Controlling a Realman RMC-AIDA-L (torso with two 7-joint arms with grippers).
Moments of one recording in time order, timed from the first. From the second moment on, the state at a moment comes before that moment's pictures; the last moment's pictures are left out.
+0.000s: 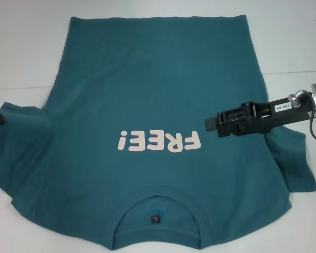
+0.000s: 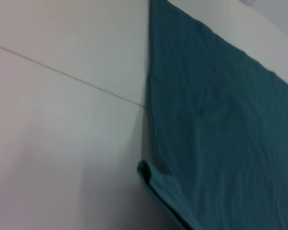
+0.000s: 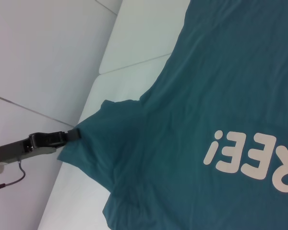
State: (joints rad) left arm -0.68 -1.89 0.54 0.79 2.46 1.31 -2.59; right arm 0.80 1.89 -0.70 -0.54 -2.19 -1.55 2.43
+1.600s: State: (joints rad) left arm -0.88 -2.00 0.72 0.61 2.47 1.15 -2.71; right arm 0.80 1.90 -0.70 -0.54 -2.19 -1.53 2.44
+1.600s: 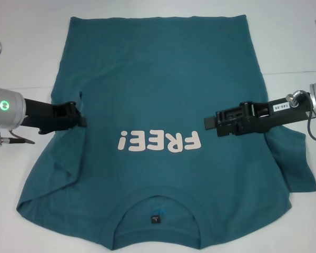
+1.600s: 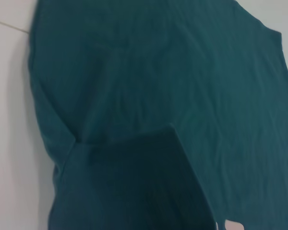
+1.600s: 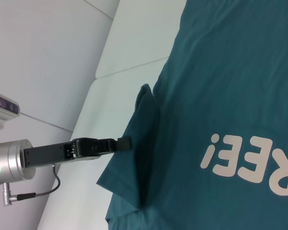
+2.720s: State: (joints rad) left arm -0.52 -2.01 0.67 0.87 2.13 1.65 -2.27; right arm 0.79 1.89 -0.70 -0.56 -2.19 -1.52 2.43
